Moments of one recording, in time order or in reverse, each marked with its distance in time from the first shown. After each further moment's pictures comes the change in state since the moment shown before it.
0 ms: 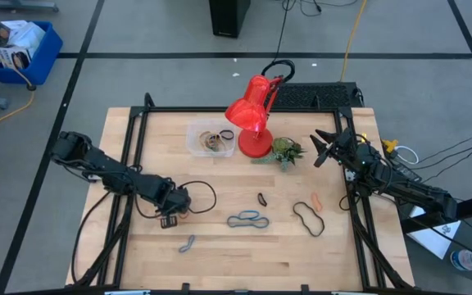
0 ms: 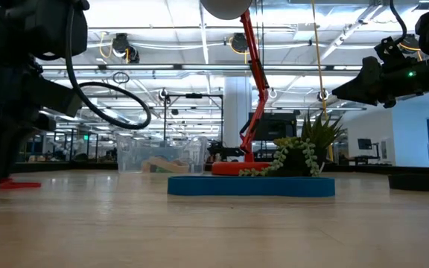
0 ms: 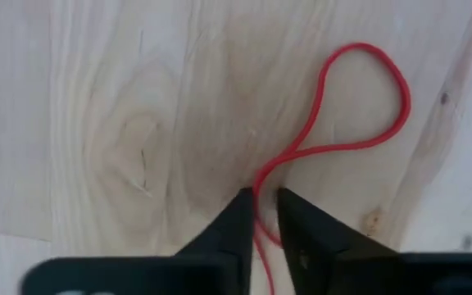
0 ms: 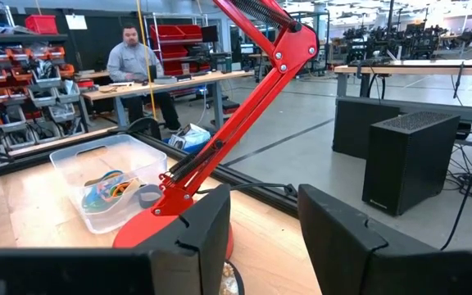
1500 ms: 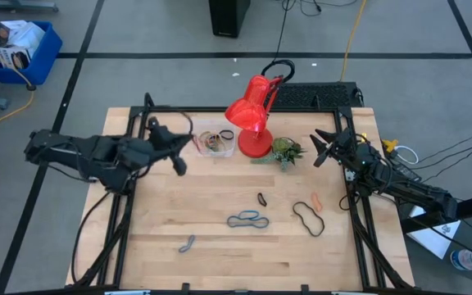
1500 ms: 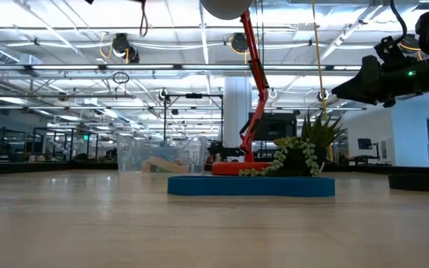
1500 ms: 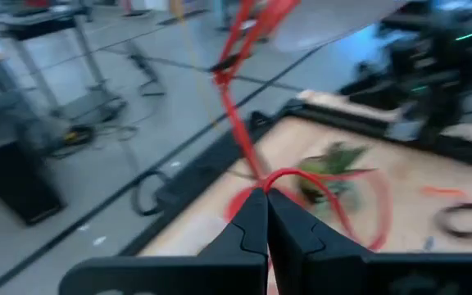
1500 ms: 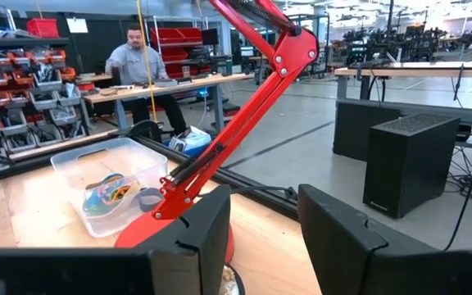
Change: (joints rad) left arm 0.171 -0.453 0.456 0.212 -0.784 0.323; right arm 0.000 0.008 0.000 0.017 0.000 0.000
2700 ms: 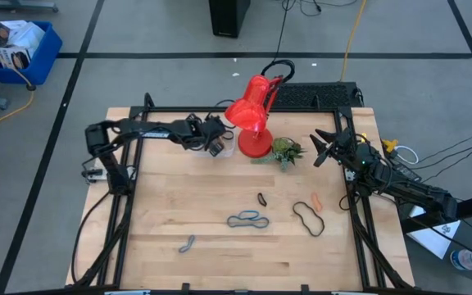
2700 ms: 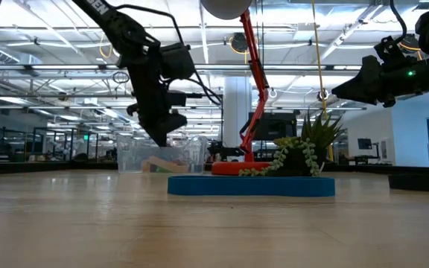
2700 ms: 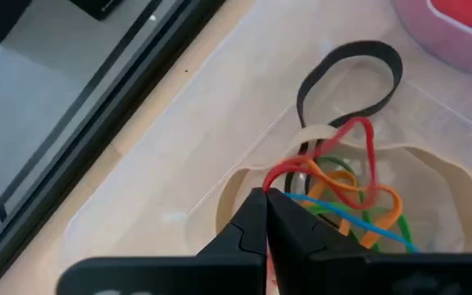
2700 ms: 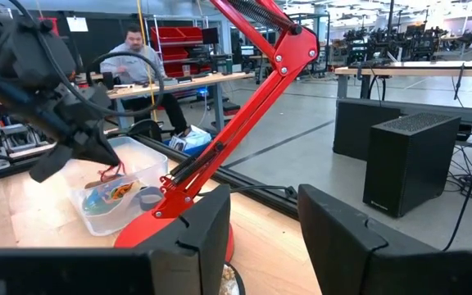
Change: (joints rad) left arm 0.554 0.738 -0.001 0.028 0.296 0.033; right arm 0.000 0.000 0.000 -0.002 -0.003 0.000
